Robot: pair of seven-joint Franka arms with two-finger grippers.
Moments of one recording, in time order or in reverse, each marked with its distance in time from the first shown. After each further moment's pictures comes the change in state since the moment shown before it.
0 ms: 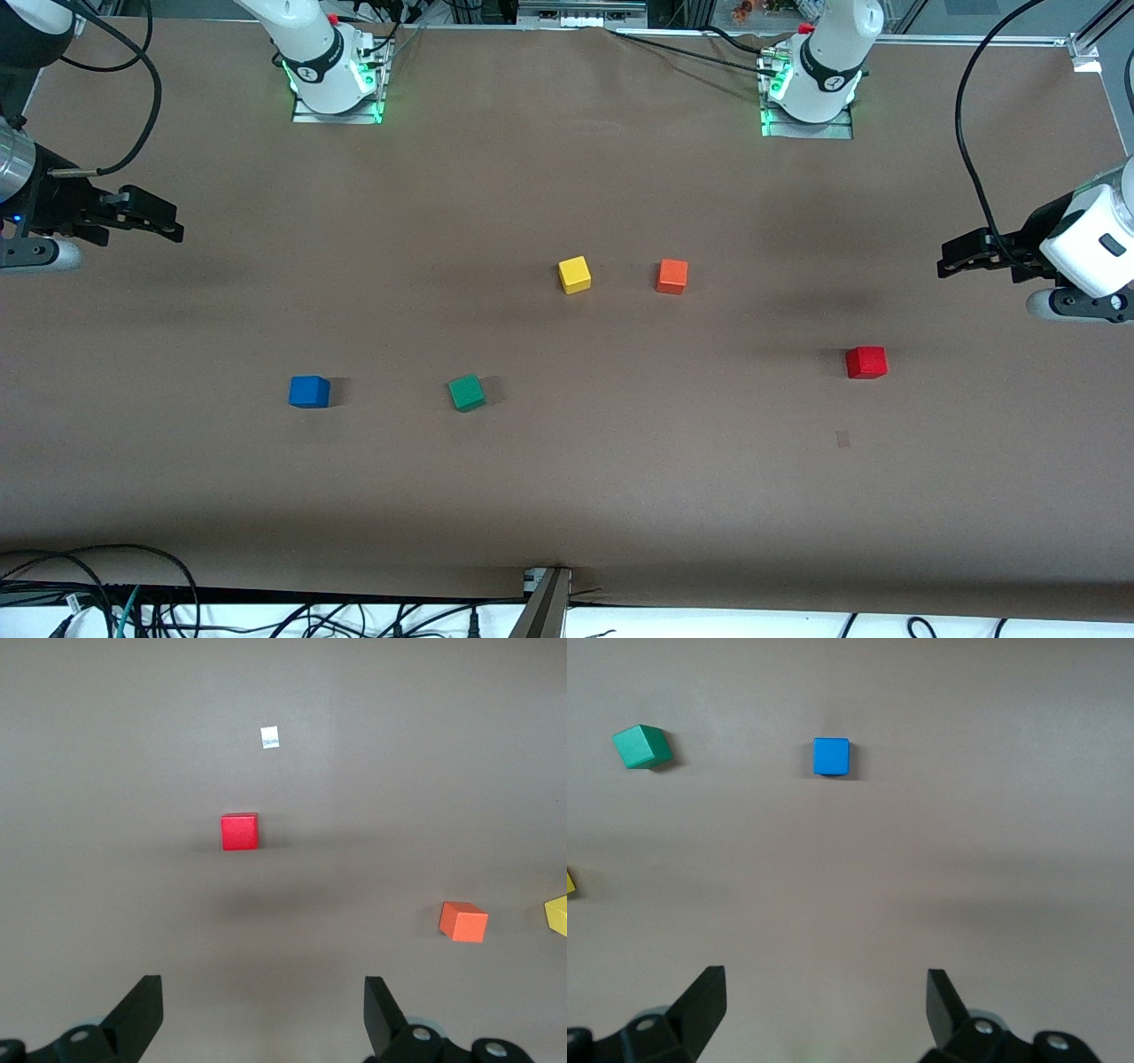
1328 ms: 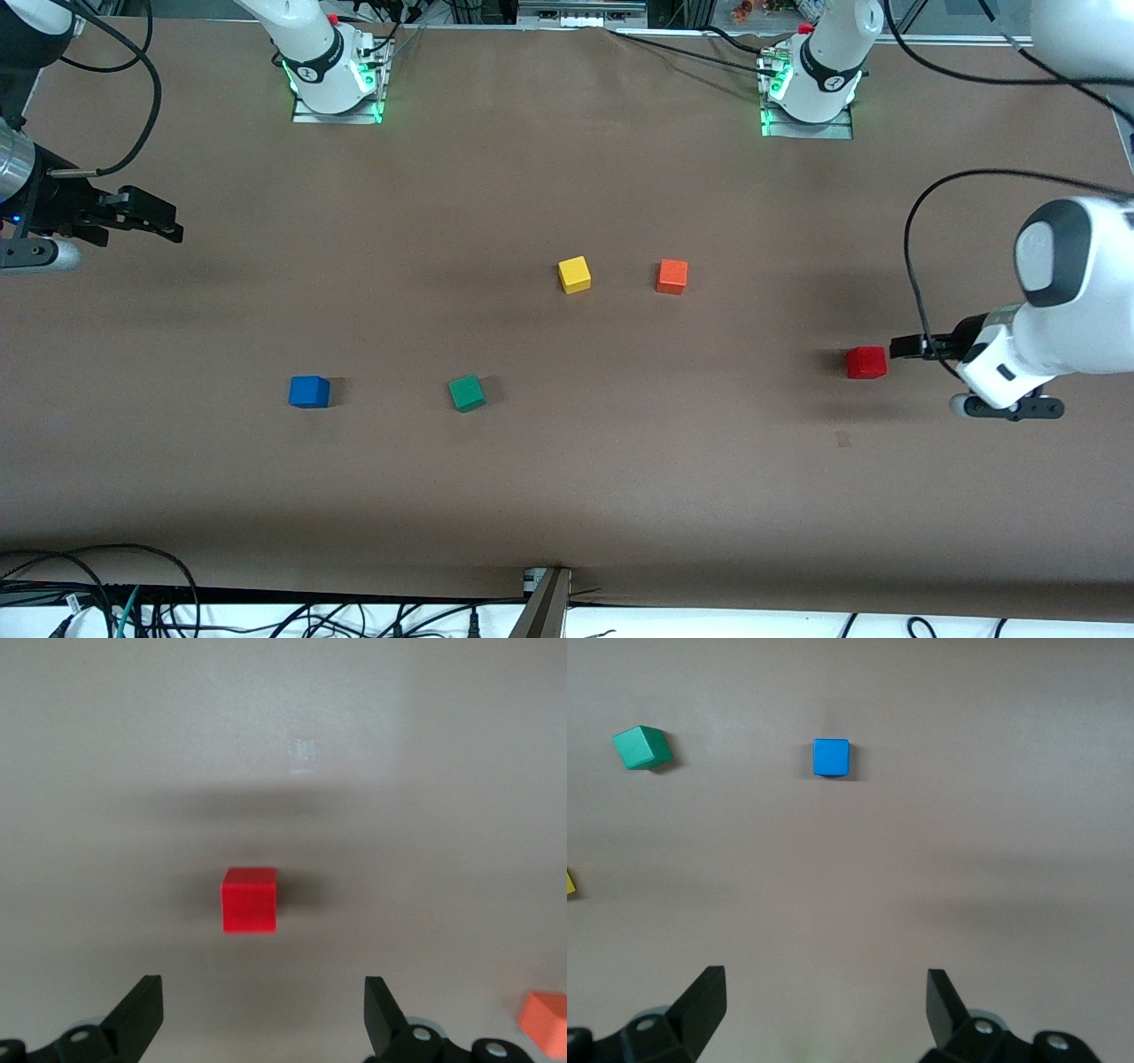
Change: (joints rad) left arm 0.041 0.291 0.005 -0.111 0.007 0.346 0.014; right arm 0.000 0.002 0.000 0.003 0.000 0.000 0.000
